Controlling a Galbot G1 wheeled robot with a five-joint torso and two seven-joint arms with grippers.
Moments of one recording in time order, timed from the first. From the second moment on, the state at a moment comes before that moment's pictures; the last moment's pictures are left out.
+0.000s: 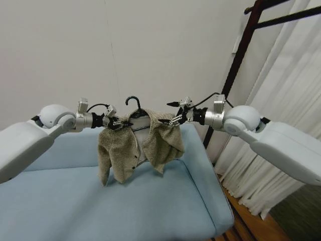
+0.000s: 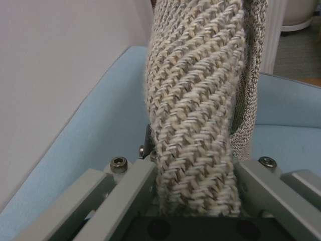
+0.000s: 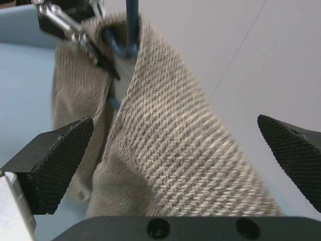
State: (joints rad) left arm -0.21 -0.45 0.44 -1.65 -0.95 0.38 0.83; right arm 0.32 0.53 -0.56 1.86 1.14 -0.44 -0.43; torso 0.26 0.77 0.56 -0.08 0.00
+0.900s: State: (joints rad) left arm -0.09 -0.36 0.29 -1.72 -0.82 0.25 0.97; right arm 0.68 0.61 -0.90 1.88 1.57 -0.69 -0.22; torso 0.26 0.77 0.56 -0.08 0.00
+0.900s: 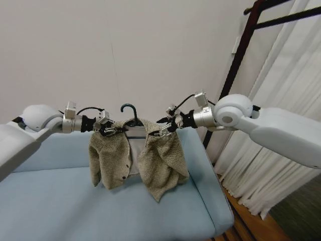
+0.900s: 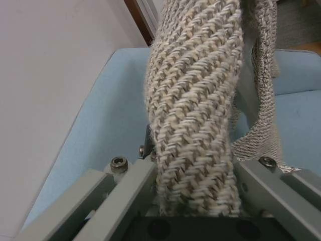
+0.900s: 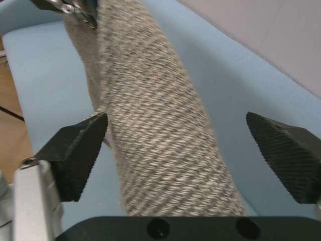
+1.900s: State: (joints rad) left arm 0.20 -0.23 0.00 -1.80 -0.85 0.20 0.97; right arm 0.78 0.67 -1.01 1.92 1.65 -0.69 -0.20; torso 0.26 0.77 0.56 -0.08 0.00
